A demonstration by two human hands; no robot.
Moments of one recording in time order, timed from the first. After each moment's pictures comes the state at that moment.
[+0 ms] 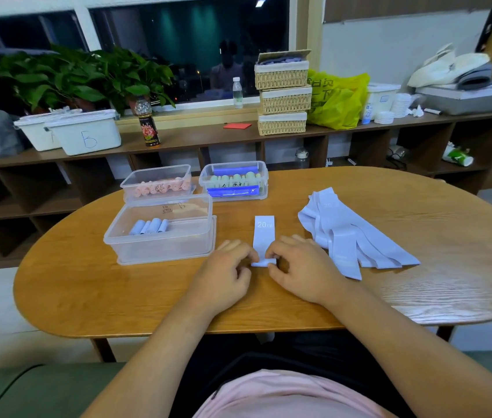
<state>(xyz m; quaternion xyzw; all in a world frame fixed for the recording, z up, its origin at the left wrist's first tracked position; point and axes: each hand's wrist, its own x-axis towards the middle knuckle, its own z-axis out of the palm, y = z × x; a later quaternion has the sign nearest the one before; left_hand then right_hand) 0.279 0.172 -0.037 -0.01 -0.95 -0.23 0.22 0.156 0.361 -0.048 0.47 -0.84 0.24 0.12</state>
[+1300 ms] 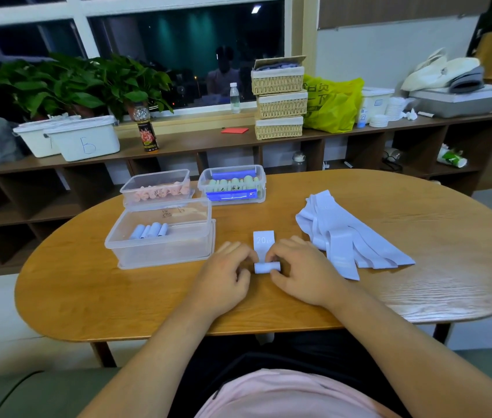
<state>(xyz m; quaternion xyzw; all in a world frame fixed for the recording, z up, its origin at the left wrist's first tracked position) 0.283 0.175 -0.035 -0.04 -0.94 -0.23 0.25 0.160 0.369 -0.045 0.49 -0.82 0.28 0.11</state>
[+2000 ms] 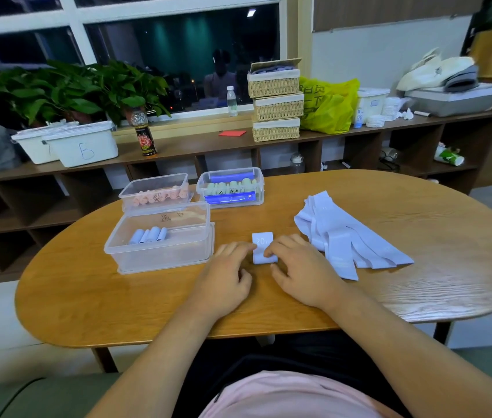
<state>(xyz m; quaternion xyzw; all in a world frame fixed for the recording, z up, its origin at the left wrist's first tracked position) 0.275 0.172 -0.037 0.01 -0.96 -0.20 0.20 0.159 0.366 -0.047 0.47 -0.83 0.27 0.15</state>
